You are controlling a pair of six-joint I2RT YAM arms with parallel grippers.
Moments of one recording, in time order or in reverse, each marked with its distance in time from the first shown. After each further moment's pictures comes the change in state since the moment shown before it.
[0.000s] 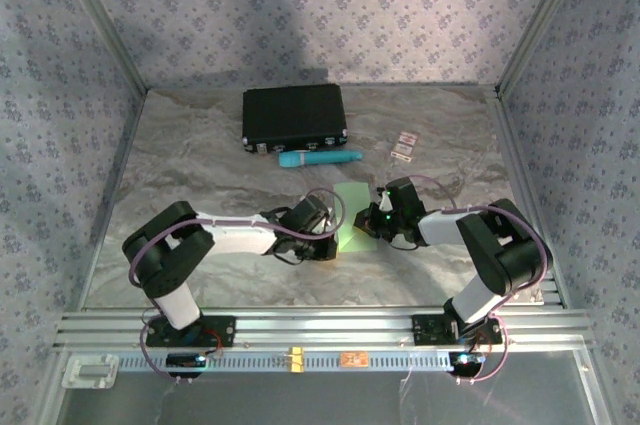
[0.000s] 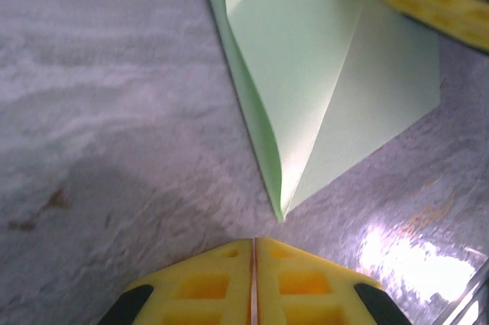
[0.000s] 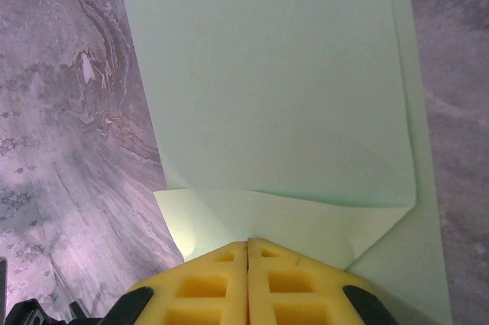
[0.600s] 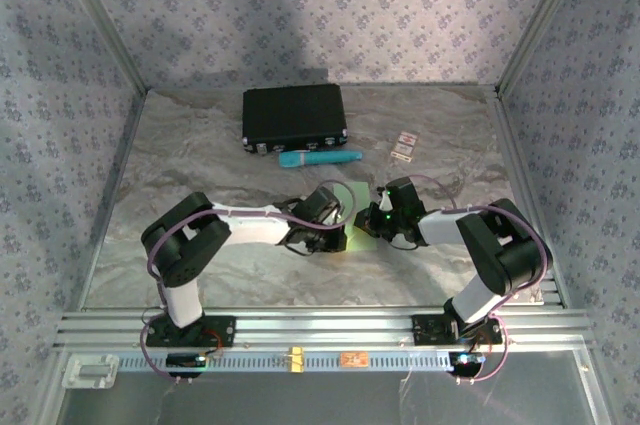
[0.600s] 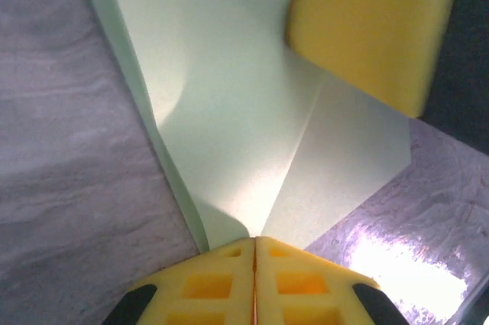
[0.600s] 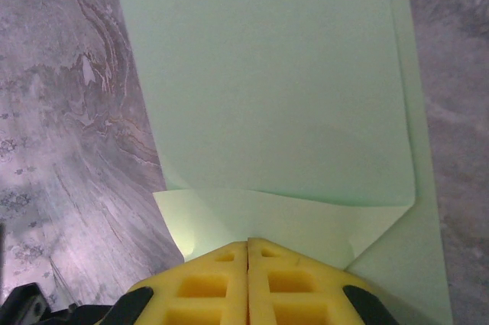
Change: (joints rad) left arm 0.010 0.118 0.125 0.008 0.023 -0.019; right arm 0.000 0.000 0.001 0.000 0.003 0.000
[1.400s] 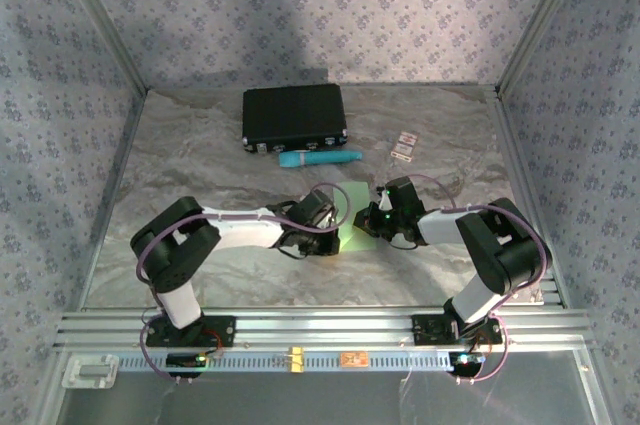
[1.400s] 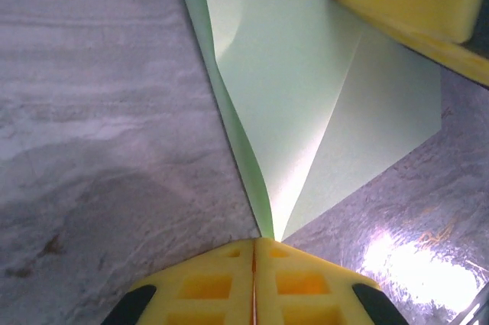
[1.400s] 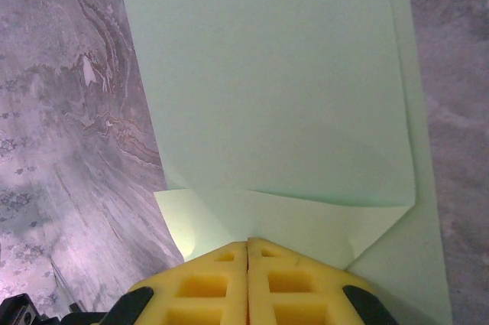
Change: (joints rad) left arm -0.002 -0.066 -0.036 -0.077 -0.034 0.024; right arm 0.001 0.006 0.006 -0.002 -0.001 0.000
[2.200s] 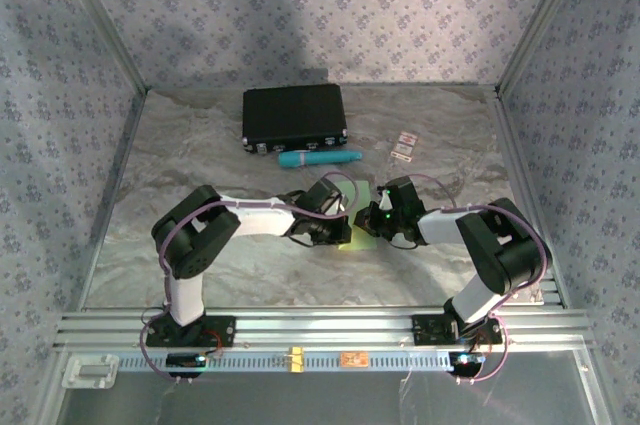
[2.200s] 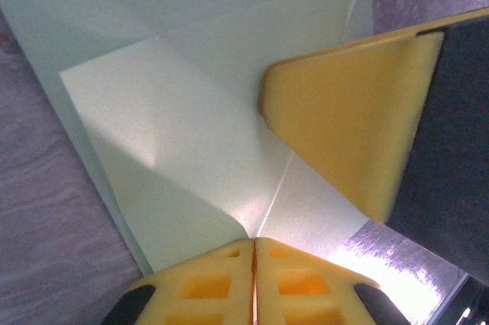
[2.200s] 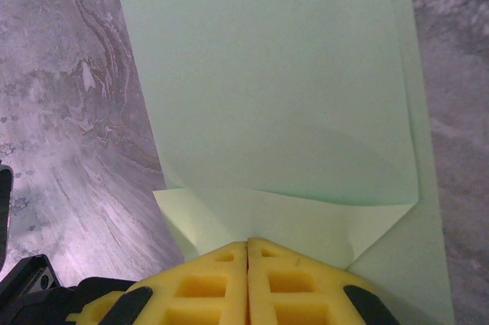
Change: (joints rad) left arm 0.039 0.139 0.119 0.076 0.105 -0.027; right arm 0.002 0.000 0.002 -0.001 0.008 0.000
